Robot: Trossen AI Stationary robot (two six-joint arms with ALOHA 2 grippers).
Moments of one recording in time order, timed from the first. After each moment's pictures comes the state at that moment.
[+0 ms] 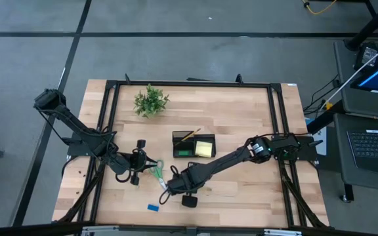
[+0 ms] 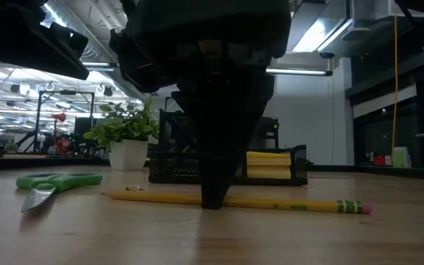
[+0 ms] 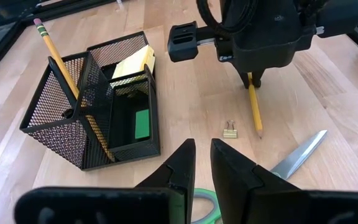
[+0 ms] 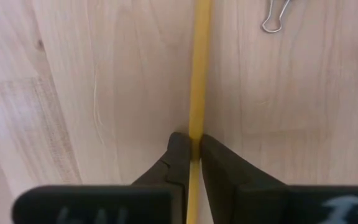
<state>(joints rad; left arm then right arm) -0.65 1.09 0.45 0.02 -0.58 -0.17 0.38 2.48 2.12 -1.07 -0.01 0.51</state>
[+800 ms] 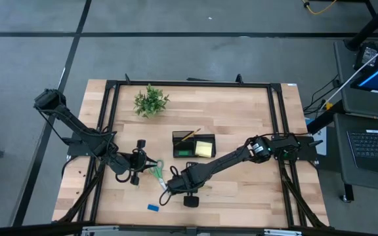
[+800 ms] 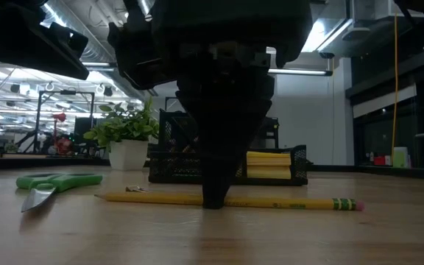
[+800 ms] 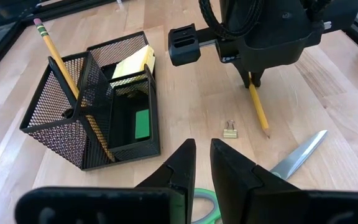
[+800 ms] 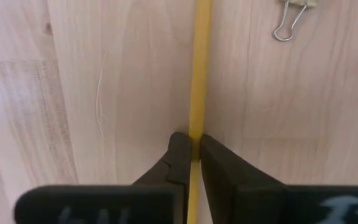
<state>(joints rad) -0.65 1.09 0.45 0.02 -0.58 -0.17 0.38 2.48 2.12 -1.07 -0.01 0.41</state>
